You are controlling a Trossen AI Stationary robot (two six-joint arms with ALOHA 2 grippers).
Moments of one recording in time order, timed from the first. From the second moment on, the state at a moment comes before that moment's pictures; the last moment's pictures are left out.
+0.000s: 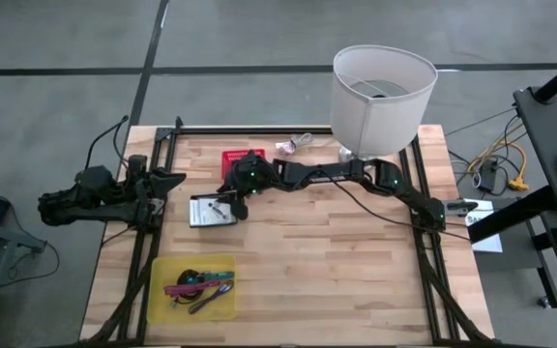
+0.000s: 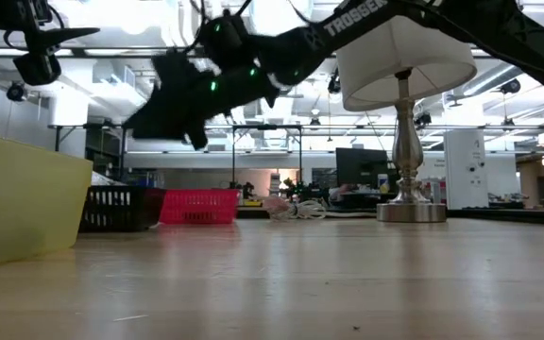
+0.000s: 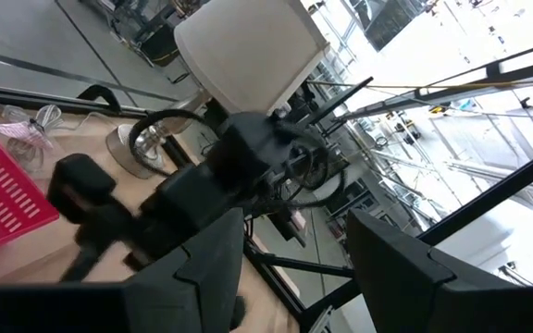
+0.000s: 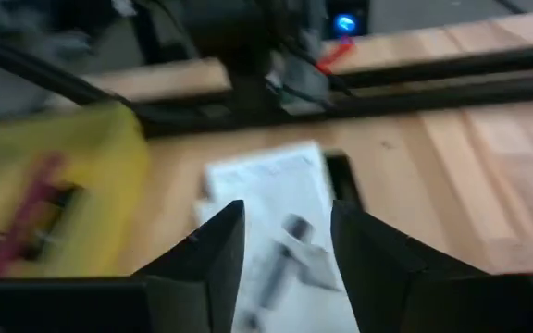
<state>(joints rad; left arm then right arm) -0.02 0.05 0.45 -0.35 -0.27 -0.90 -0.15 2.37 1.89 0.05 -0.26 0.08</state>
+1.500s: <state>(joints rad) -0.02 0.04 0.40 -0.34 -0.13 -0.07 -0.01 0.99 0.47 0.40 -0.07 0.19</state>
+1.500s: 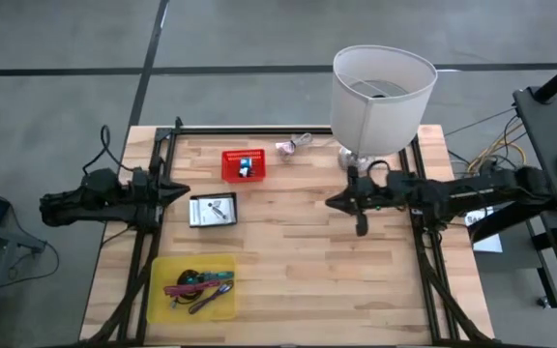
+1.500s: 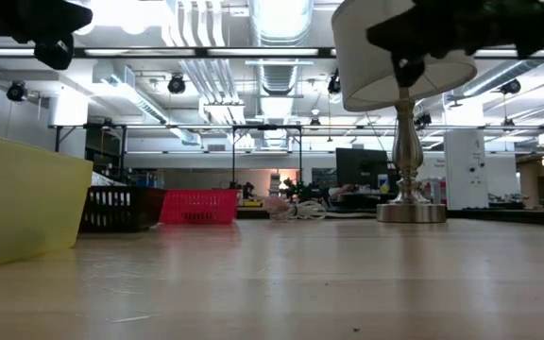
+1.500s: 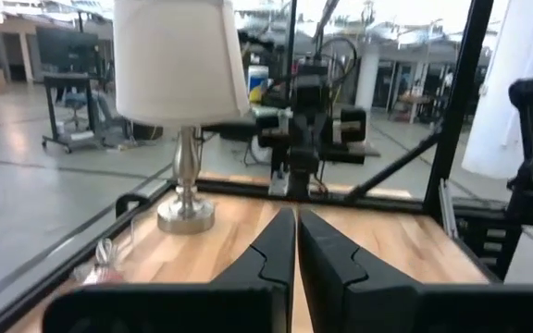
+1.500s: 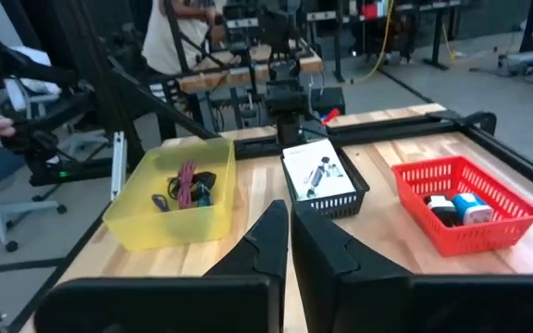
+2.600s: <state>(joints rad) -0.02 0.03 0.07 0.08 -0.12 -0.07 -0.01 0.33 0.03 0.40 0.00 0.29</state>
